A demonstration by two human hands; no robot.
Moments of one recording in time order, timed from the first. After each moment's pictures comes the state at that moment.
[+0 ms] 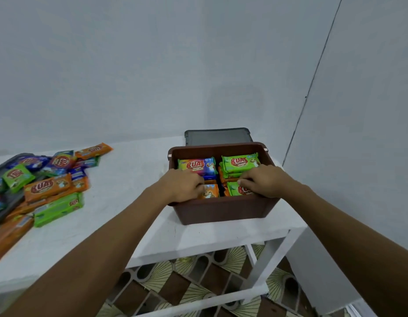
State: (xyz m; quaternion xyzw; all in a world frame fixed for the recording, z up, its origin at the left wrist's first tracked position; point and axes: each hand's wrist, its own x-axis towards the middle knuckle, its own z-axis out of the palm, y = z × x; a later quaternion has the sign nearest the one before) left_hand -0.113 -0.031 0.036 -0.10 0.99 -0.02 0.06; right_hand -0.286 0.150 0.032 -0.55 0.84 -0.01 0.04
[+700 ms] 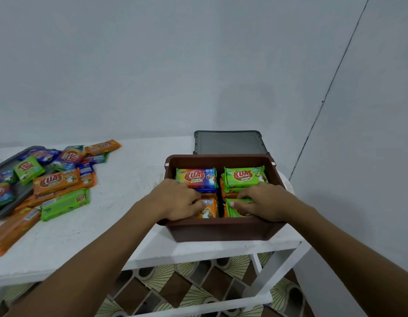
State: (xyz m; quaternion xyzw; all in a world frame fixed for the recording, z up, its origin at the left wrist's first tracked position) left_hand -0.077 -0.038 0.025 -0.08 0.99 -0.05 0.07; right_hand -0.251 0.144 0.024 -0.58 0.80 -0.03 0.11
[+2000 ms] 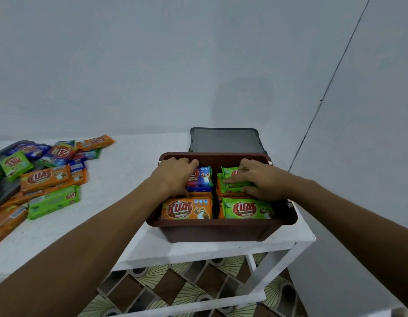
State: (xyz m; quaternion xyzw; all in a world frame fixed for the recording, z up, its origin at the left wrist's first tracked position) left_hand -0.124 -0.067 0.021 -0.18 0.98 -0.07 0.02; right_hand -0.300 0.125 0.041 -0.66 0.74 0.02 0.09
